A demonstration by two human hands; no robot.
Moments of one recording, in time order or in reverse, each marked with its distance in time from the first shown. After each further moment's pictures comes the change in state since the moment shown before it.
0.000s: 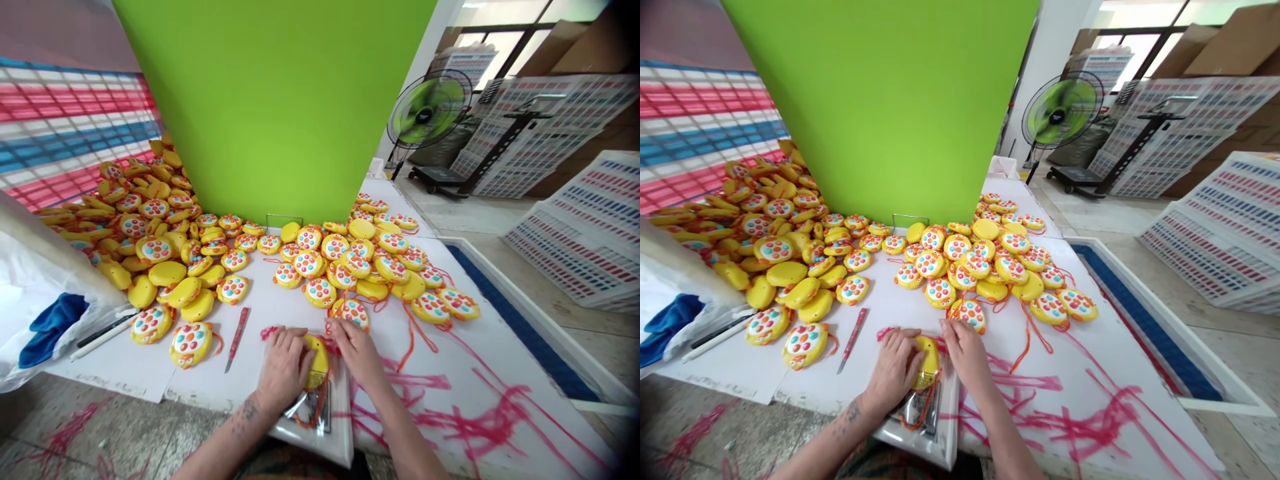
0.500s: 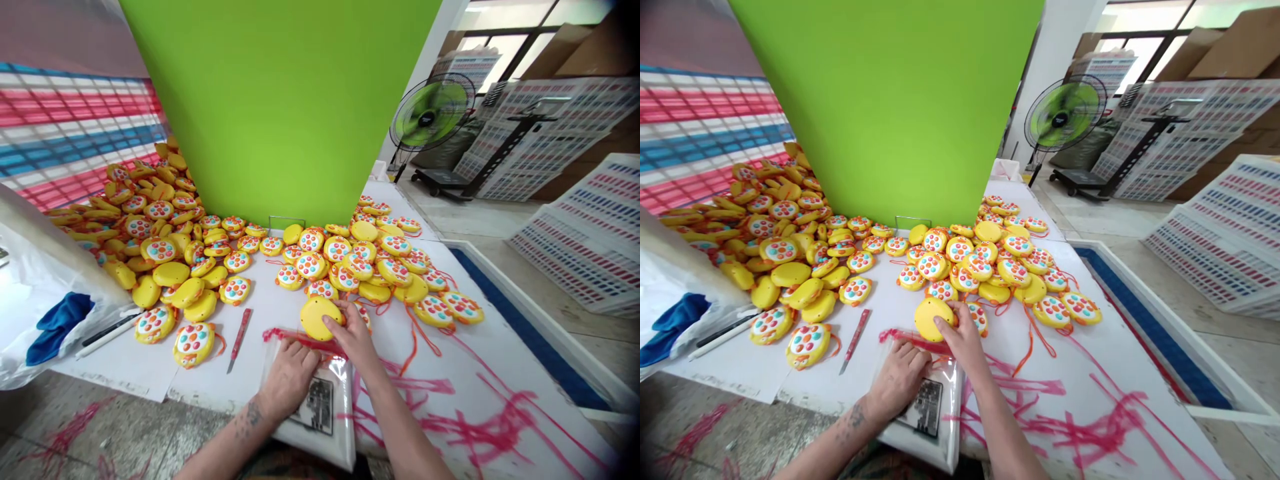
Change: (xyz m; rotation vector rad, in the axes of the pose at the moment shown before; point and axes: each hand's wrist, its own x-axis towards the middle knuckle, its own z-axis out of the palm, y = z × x) left_hand -0.005 -0.006 0.013 0.169 -0.124 0.194; right_hand 0.025 0.004 0.014 0.443 0.090 0.084
